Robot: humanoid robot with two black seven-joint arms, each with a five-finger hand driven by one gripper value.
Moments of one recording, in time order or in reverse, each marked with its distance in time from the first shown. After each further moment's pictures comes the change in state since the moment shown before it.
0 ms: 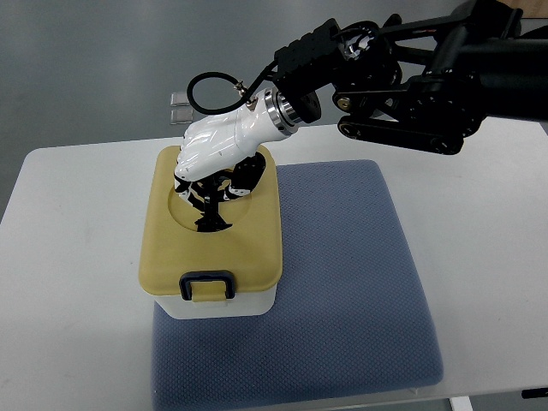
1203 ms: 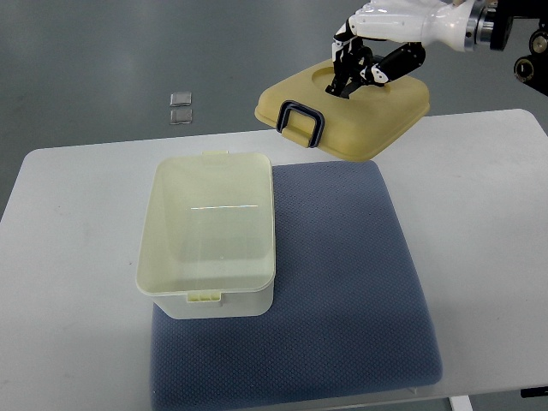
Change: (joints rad) left arm 0.000 0.000 0.000 0.000 0.000 0.000 0.000; right arm -0.327 -0.479 0.308 -0.128 0.013 -0.127 0.012
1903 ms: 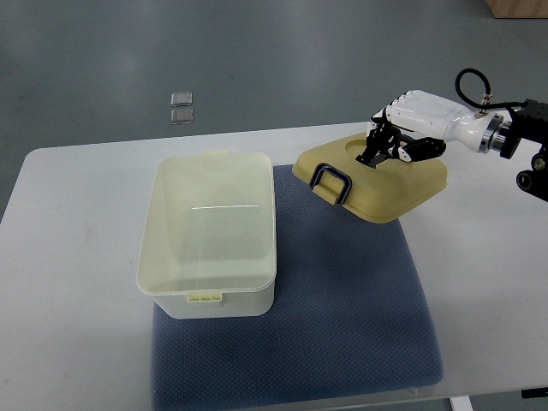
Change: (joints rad) left arm 0.000 0.000 0.000 0.000 0.000 0.000 0.000; right arm -0.318 -0.005 -0.004 0.004 -0.001 -0.306 0.000
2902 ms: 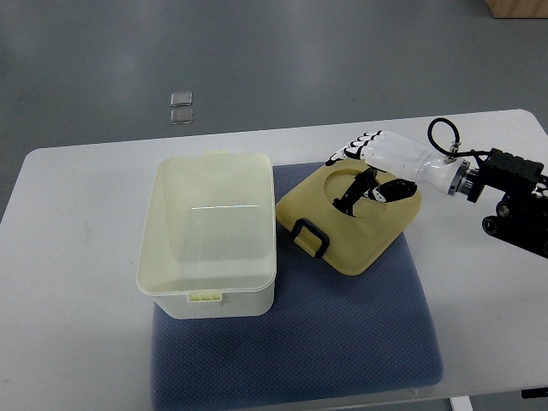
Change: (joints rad) left arm 0.000 0.000 0.000 0.000 0.000 0.000 0.000; right arm -0.121 0.098 -0.002 0.008 0.001 -0.137 0.000
